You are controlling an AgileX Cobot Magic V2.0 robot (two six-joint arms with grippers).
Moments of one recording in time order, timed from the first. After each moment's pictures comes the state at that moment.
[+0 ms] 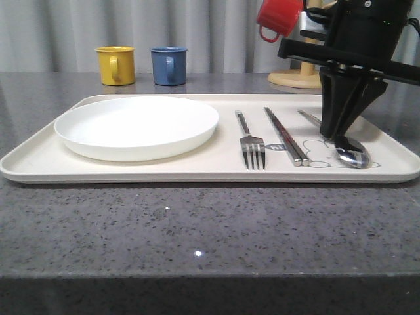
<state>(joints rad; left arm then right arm) -0.44 0.45 -0.71 -0.11 0.76 0.29 0.23 1.85 -1.53 0.23 1.21 0.23</state>
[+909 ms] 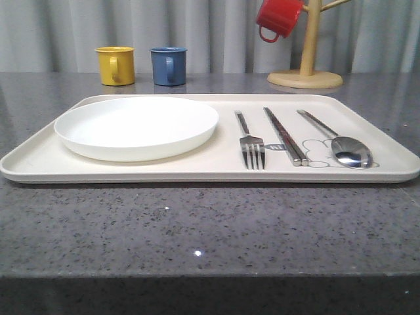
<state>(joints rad) -0.44 0.45 -0.71 -0.11 0.76 0.29 0.28 1.20 -1.36 0.13 1.22 0.04</state>
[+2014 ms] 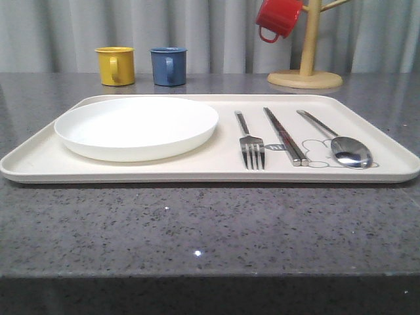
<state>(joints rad) -0.44 0.45 -0.71 -0.11 0.76 0.29 0.28 0.42 -0.73 0.05 1.05 0.03</state>
